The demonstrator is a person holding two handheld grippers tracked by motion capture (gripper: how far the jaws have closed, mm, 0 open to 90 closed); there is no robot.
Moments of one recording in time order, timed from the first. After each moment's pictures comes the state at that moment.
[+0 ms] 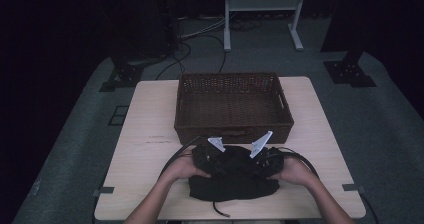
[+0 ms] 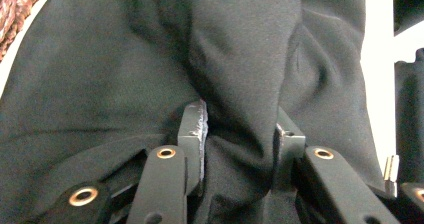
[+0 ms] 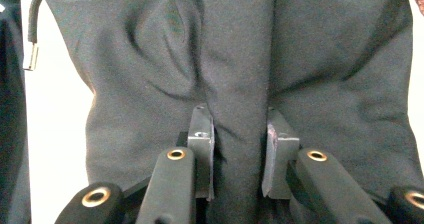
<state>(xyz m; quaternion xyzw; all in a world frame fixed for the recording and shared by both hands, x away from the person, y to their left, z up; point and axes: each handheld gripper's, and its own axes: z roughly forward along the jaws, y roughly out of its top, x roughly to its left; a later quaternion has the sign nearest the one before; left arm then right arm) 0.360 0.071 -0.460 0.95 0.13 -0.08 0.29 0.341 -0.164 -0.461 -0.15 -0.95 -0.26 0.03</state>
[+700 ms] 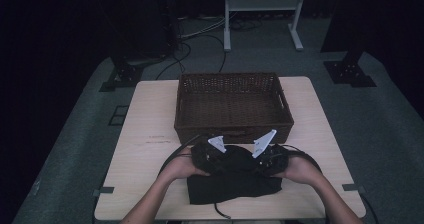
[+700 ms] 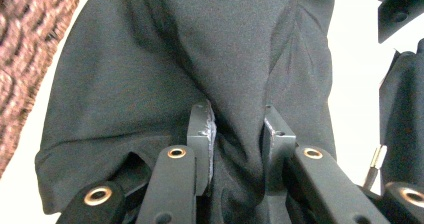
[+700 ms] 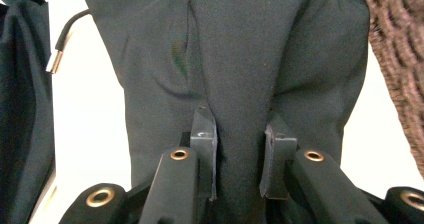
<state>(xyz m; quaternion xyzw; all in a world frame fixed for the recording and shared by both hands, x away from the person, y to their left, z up) 0.349 0.070 -0.430 0.95 0.10 -0.04 0.28 0.329 -0.167 -0.428 -0.12 -0.96 -0.26 -0.02</state>
